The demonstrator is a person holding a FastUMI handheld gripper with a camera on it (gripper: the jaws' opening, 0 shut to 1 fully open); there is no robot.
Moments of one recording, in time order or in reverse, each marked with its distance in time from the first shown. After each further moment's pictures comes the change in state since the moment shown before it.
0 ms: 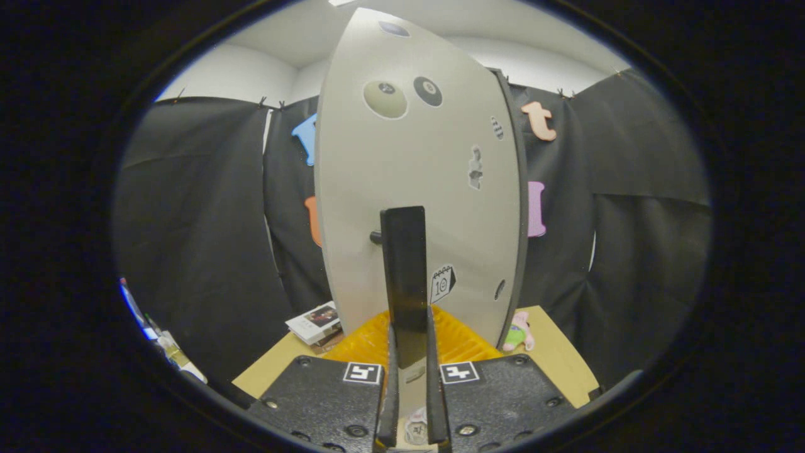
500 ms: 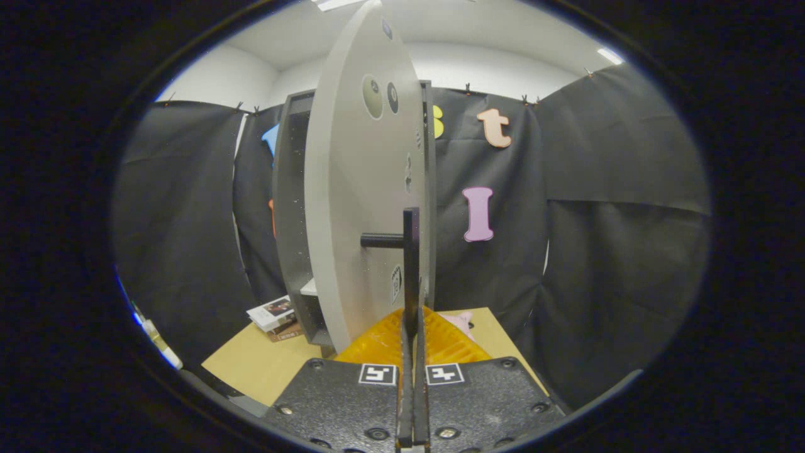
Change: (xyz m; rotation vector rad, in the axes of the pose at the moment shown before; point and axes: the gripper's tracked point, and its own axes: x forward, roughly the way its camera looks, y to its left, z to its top) arm -0.025 -0.076 0.006 -0.084 -0.033 -0.110
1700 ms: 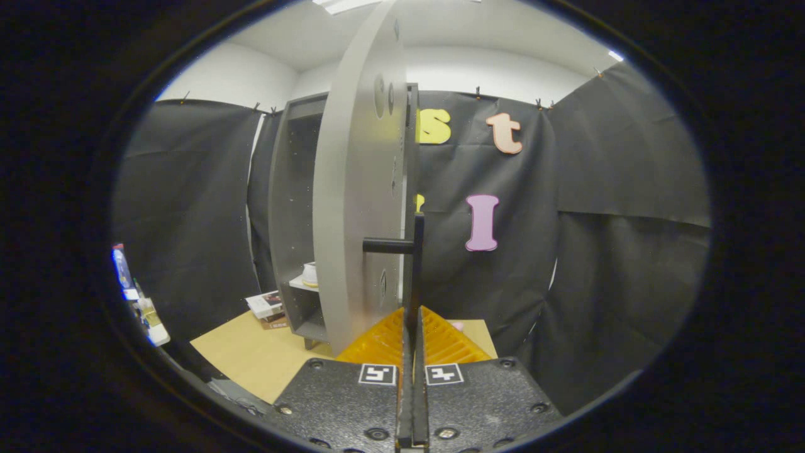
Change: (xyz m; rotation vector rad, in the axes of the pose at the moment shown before) arm 0.008 -0.034 0.006 -0.032 -0.009 0.087
